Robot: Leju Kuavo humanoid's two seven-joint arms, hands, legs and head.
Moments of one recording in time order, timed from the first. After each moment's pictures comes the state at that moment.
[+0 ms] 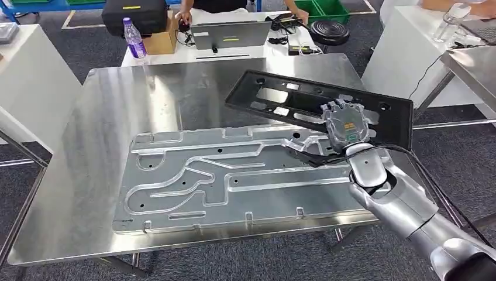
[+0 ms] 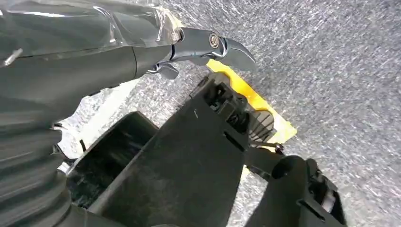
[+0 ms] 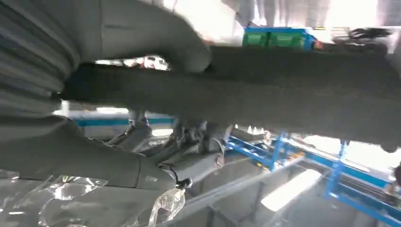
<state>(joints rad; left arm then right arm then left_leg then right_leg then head) -0.17 -0.05 -1.02 -0.24 0.89 0.05 -0.36 -0.66 -0.54 0.73 -1.46 1.01 -0.13 0.51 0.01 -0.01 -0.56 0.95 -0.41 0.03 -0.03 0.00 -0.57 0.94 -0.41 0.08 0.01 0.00</state>
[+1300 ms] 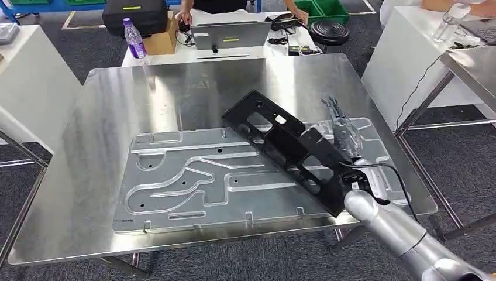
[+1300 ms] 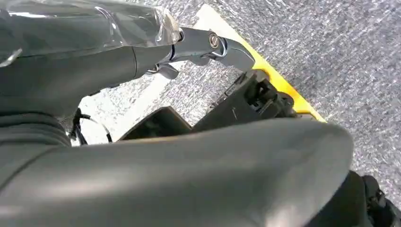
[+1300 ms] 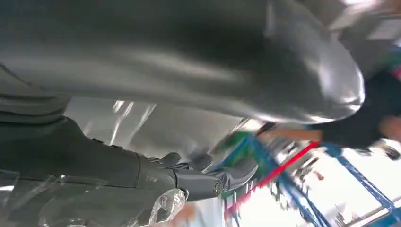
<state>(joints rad) -0.15 -0.05 -1.02 -0.24 0.92 0.09 -0.20 -0.50 -0.45 0.60 -1.54 0.06 -0.50 0.26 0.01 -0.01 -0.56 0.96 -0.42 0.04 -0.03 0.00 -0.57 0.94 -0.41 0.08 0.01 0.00</state>
